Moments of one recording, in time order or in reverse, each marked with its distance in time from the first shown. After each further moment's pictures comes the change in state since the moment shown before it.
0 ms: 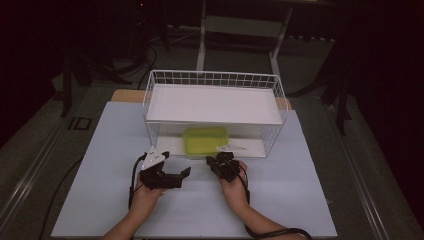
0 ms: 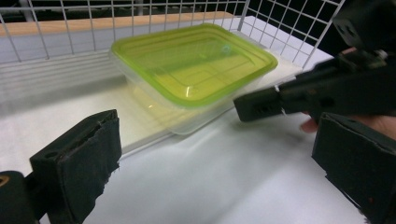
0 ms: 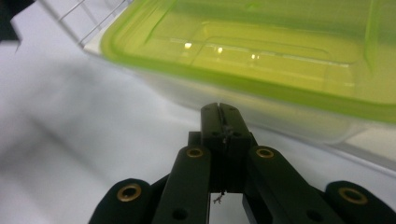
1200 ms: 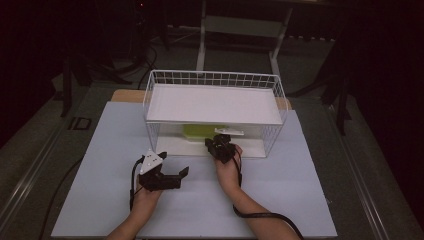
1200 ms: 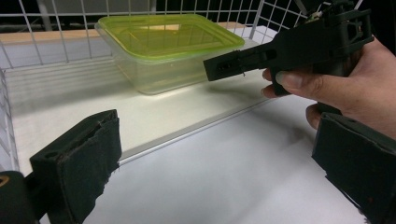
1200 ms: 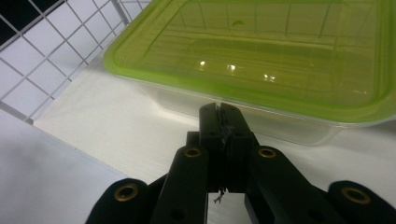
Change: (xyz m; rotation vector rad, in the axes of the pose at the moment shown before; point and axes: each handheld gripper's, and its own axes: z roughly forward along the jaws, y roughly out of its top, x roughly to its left) left arm 0.002 -0.009 0.000 -0.046 0.048 0.009; right arm -0.017 0.039 0.036 -0.073 -0.067 0.062
